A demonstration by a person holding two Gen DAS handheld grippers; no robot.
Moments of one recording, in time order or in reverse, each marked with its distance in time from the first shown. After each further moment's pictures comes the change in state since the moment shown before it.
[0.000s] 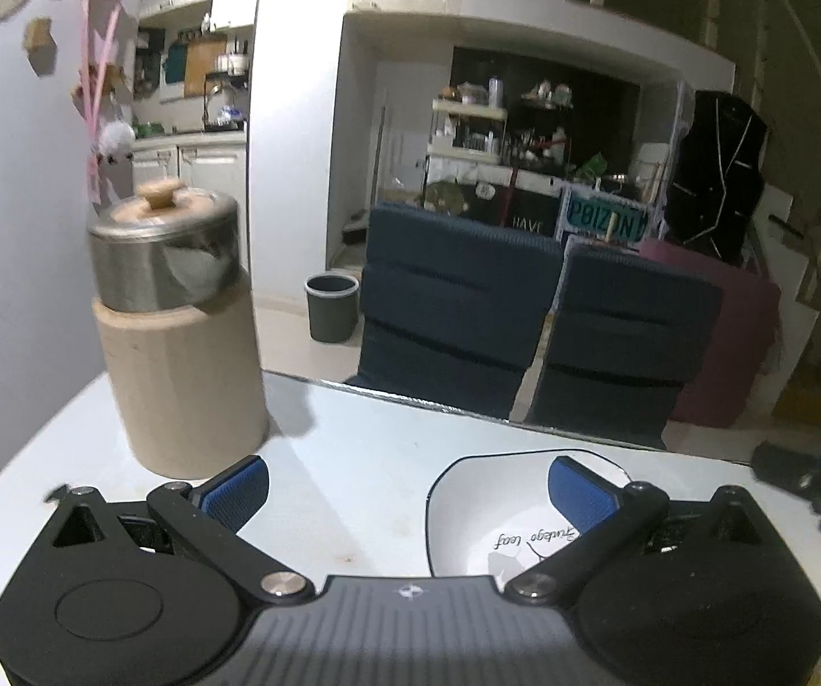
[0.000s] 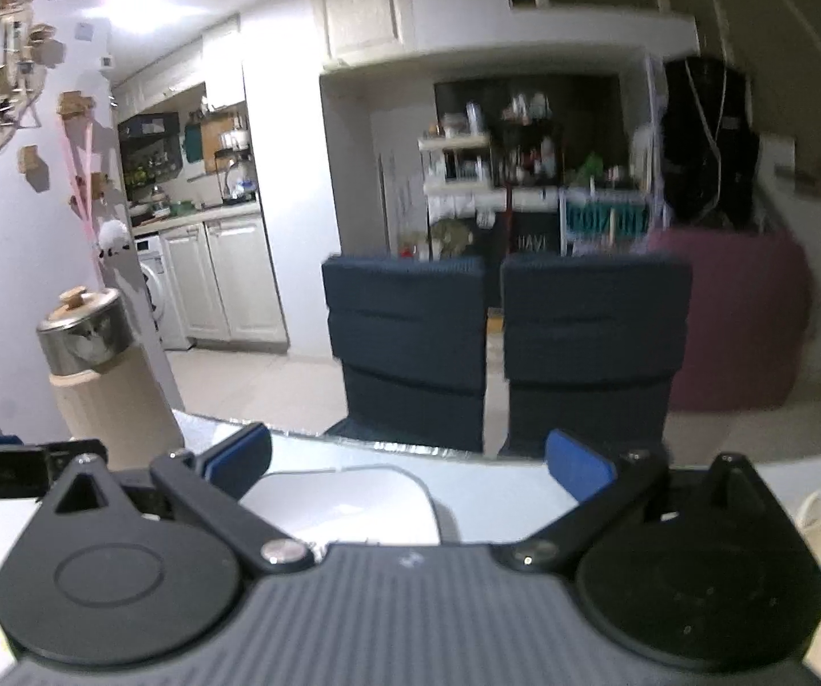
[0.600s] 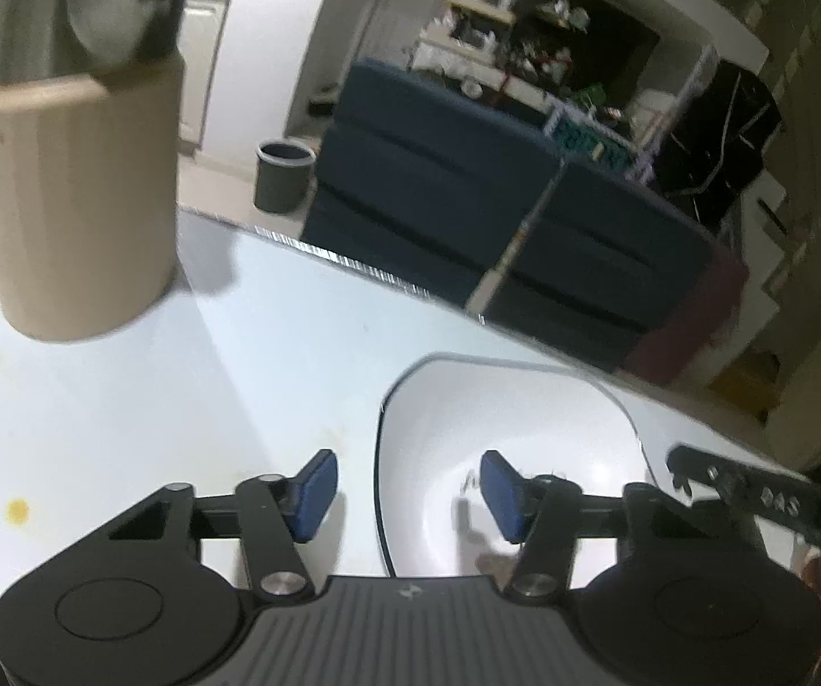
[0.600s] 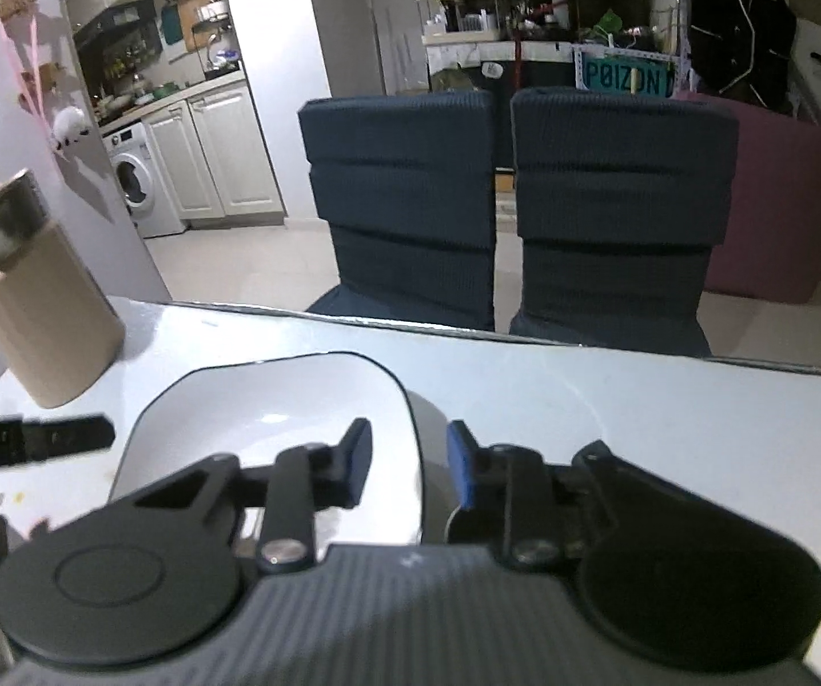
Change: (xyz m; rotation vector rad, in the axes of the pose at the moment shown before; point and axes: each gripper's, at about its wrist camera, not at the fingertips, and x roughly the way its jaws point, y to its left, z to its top) left arm 0.097 0.017 -0.025 -0.166 0.249 -0.164; right arm 0.130 -0.015 -0.009 0.012 0.277 0.008
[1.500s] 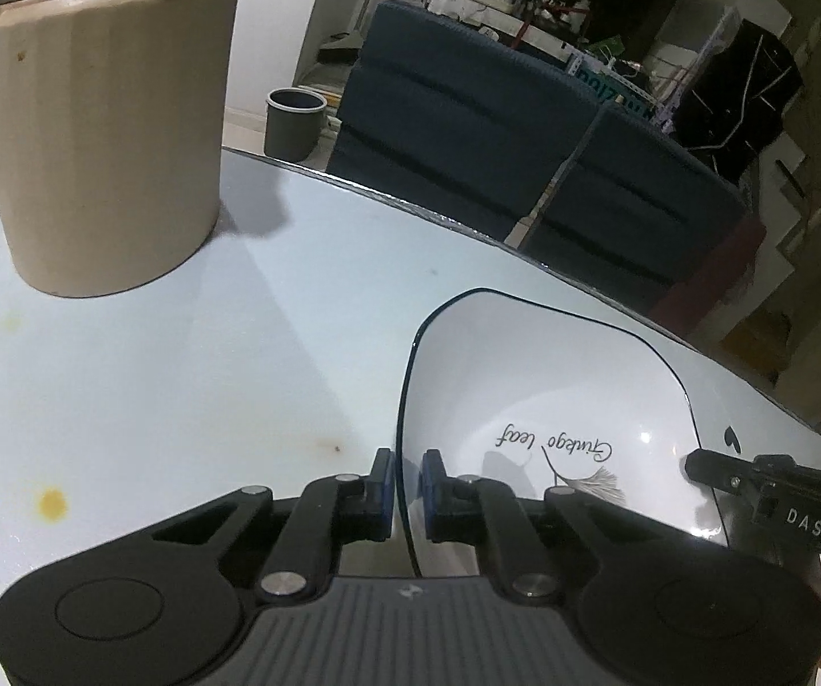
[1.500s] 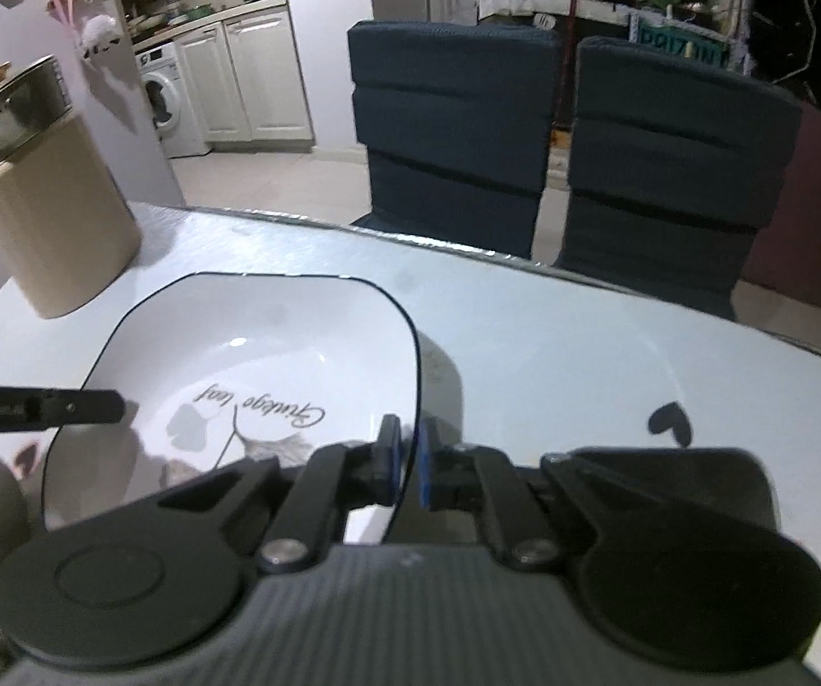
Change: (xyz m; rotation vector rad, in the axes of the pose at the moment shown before) left arm 0.012 0.041 0.006 0.009 0.110 0.018; right arm 0.035 0.035 -0.012 -0.100 0.131 0.025
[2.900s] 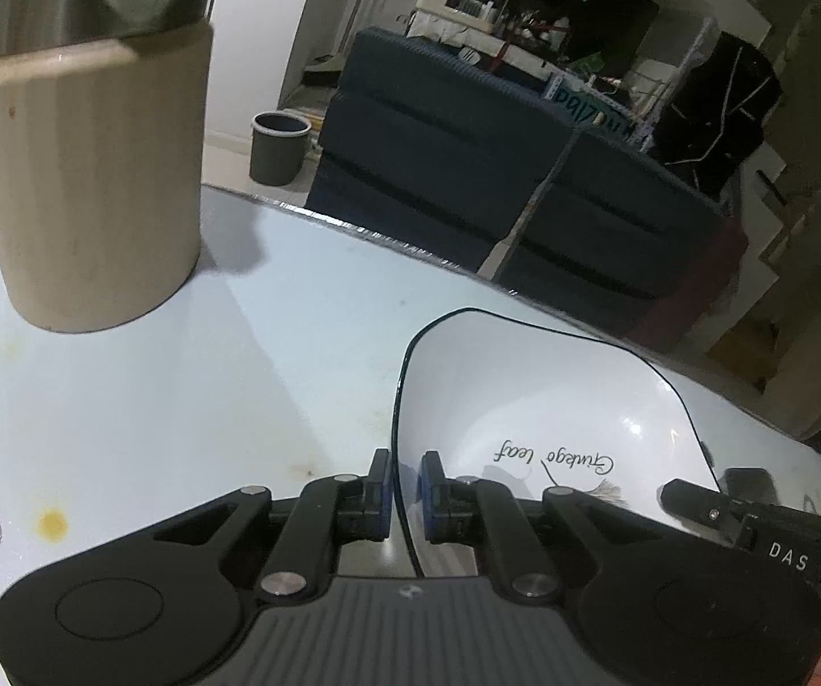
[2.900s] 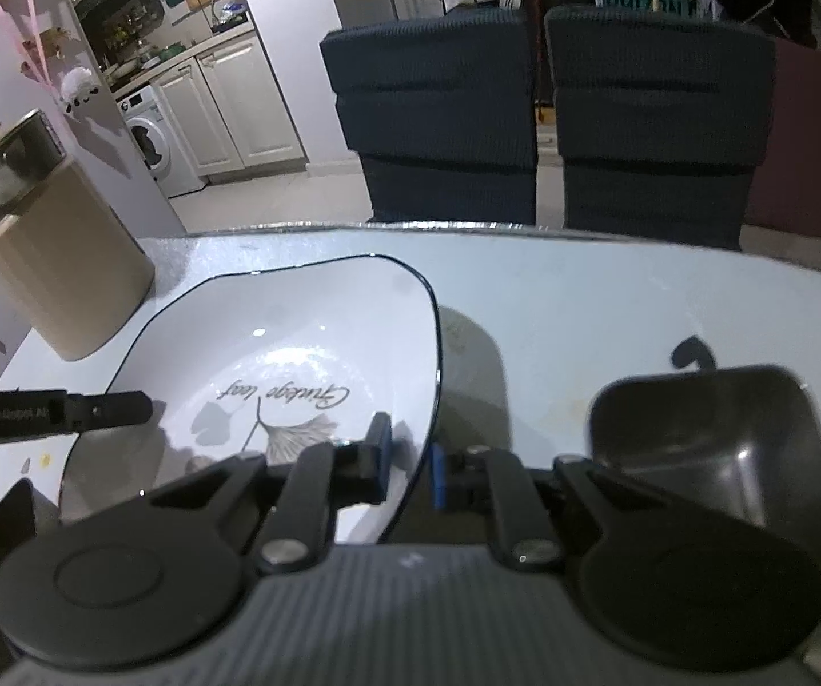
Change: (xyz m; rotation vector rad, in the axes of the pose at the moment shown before) left arm -0.017 -0.014 0.002 0.022 -0.059 -0.029; right arm -0.016 -0.009 -0.026 0.131 -0.048 0.038
